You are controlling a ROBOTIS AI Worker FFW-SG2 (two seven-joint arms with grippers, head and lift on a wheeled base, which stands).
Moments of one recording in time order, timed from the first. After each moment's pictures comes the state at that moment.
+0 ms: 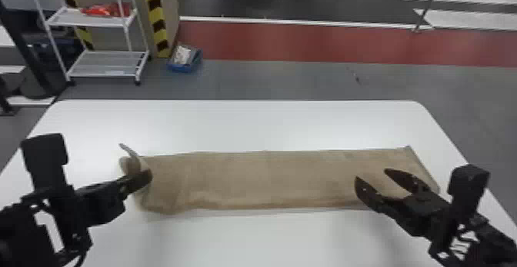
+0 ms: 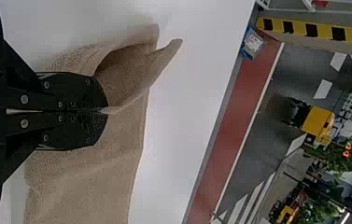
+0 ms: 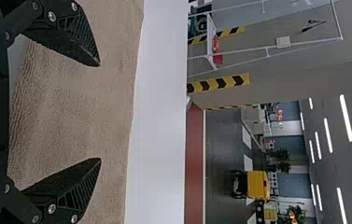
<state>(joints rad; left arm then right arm) 0.24 0.18 0.21 -2.17 0.69 1.04 0.05 0.31 -0.16 -0.27 -1.88 -0.15 0.38 0.56</state>
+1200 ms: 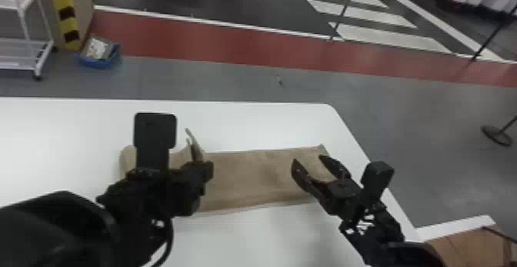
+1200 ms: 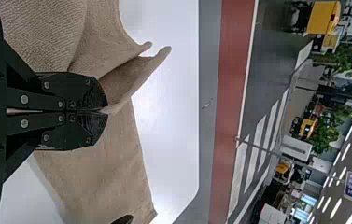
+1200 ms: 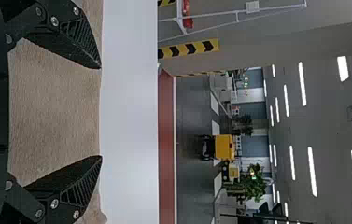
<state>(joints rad) -0.02 0.06 -0.44 -2.05 0.55 0.98 0.29 0.25 -0.23 -0.24 -1.67 -0.27 0.11 0.37</state>
